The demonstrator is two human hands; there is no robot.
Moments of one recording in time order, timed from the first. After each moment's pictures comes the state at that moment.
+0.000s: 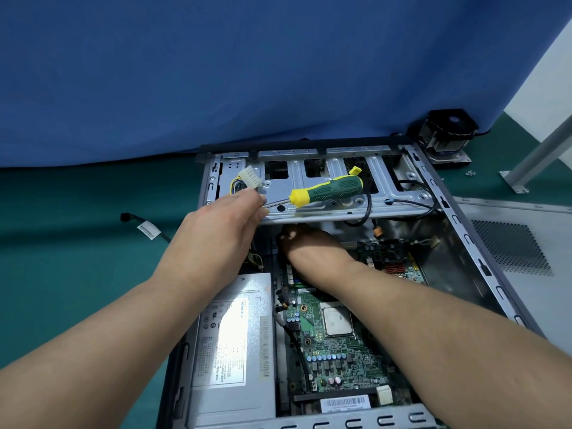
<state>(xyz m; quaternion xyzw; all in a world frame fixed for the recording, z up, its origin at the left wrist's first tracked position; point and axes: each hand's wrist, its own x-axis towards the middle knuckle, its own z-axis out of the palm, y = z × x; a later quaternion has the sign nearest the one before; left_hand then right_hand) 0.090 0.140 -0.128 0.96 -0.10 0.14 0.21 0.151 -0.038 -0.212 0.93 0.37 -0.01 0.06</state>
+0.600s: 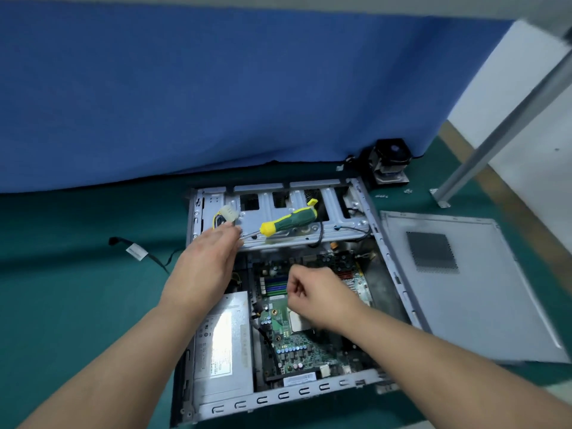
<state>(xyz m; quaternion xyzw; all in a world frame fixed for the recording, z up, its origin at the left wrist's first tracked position) 0.088 0.140 -0.129 0.97 -0.10 0.08 0.23 0.076 -0.097 -0.132 0.93 0.15 -0.21 -0.27</state>
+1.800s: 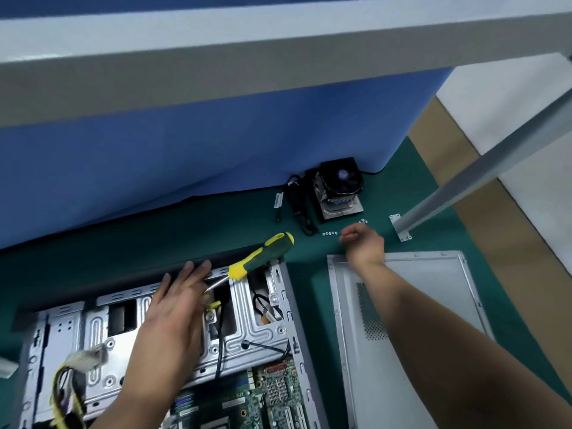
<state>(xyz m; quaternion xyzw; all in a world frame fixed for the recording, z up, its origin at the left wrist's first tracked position) 0.225 0.023 -0.105 0.94 -0.11 0.06 0.30 0.351 -0.328 -0.185 0.88 -0.31 -0.08 -0.35</state>
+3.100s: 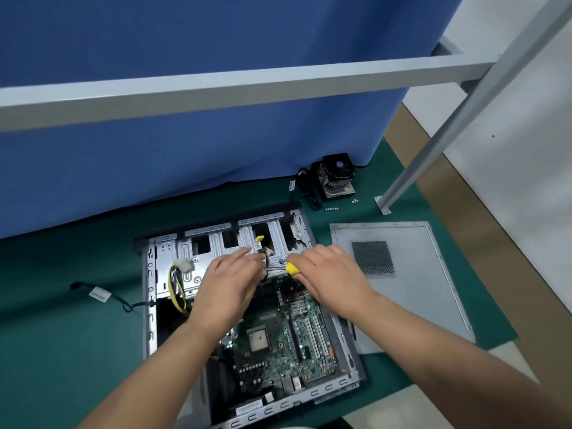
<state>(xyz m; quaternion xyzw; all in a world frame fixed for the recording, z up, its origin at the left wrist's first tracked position) 0.141 0.053 -0.060 0.94 -0.22 0.05 0.25 0.138 -0.194 -0.015 0.96 0.28 0.02 -0.03</state>
